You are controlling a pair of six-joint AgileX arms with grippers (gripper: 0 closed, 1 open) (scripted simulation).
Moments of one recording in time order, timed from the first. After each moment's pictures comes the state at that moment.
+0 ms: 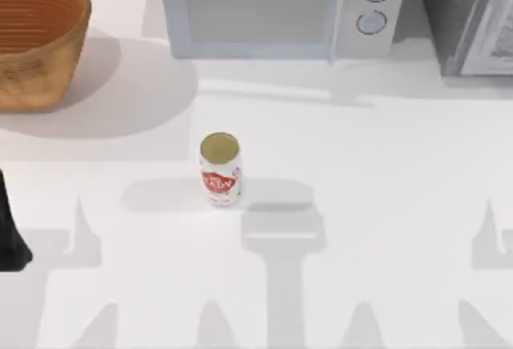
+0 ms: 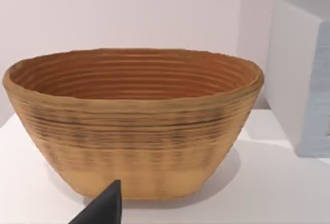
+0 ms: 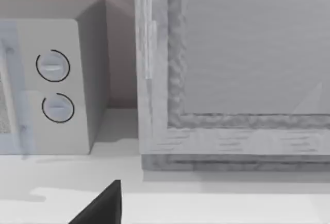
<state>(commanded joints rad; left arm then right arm) 0.00 0.00 0.00 0.00 0.00 0.00 0.00 0.00 0.00 0.00 0.00 0.00</state>
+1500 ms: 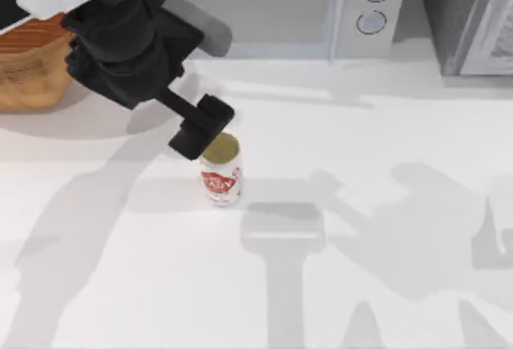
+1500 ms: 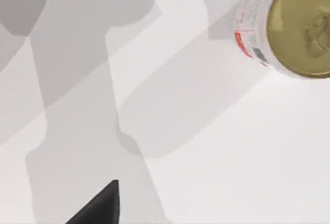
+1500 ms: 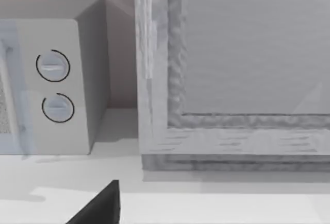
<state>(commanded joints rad) -0.49 1.79 1.55 -1.12 0.00 0.22 0.00 0.00 0.00 0.00 0.00 0.00</state>
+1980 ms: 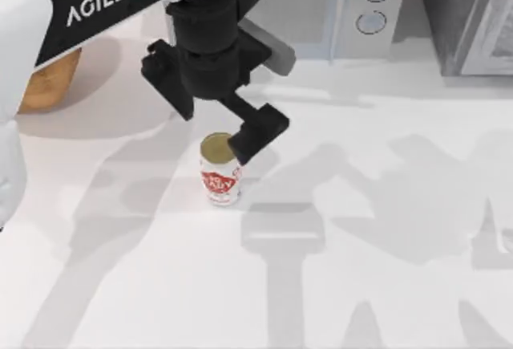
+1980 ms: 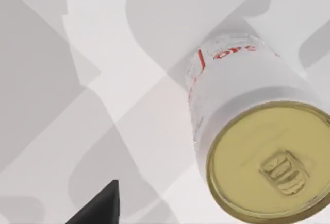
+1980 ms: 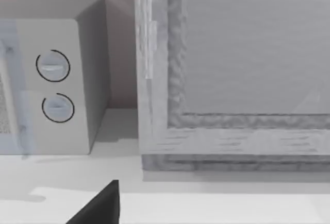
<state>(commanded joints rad) -0.58 2.18 1.95 -1.33 0.00 0.24 0.00 0.00 0.00 0.00 0.00 0.00</state>
